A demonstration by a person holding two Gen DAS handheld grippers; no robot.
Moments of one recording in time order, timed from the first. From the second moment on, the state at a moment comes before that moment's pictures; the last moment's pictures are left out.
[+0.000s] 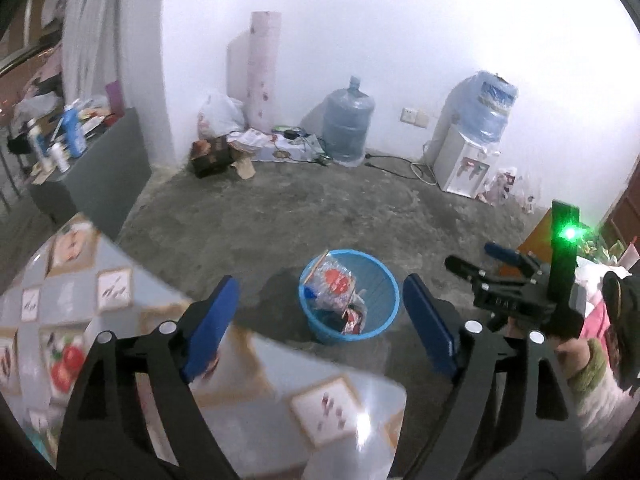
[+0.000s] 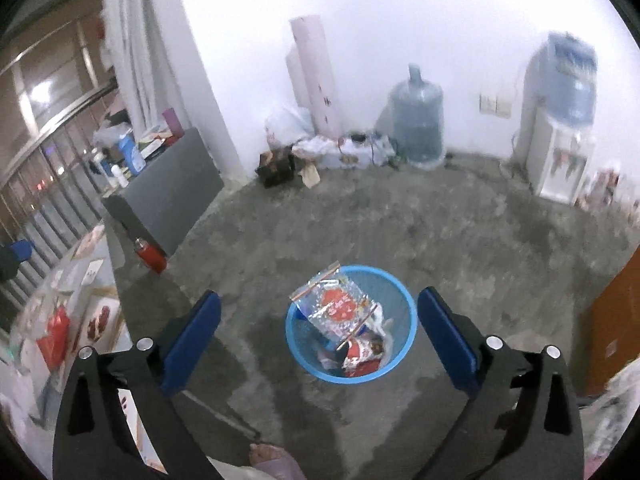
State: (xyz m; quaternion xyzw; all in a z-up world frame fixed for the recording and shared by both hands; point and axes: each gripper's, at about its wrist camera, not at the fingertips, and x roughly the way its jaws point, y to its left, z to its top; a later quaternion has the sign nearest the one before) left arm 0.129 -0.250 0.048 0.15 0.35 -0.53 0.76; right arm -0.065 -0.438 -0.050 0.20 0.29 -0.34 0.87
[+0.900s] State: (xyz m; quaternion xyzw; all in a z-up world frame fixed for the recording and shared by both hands) left arm 0.199 0.069 0.058 -0.03 0.35 -0.20 0.91; right arm 0.106 -0.579 -0.239 0.38 0.48 -0.25 0.75
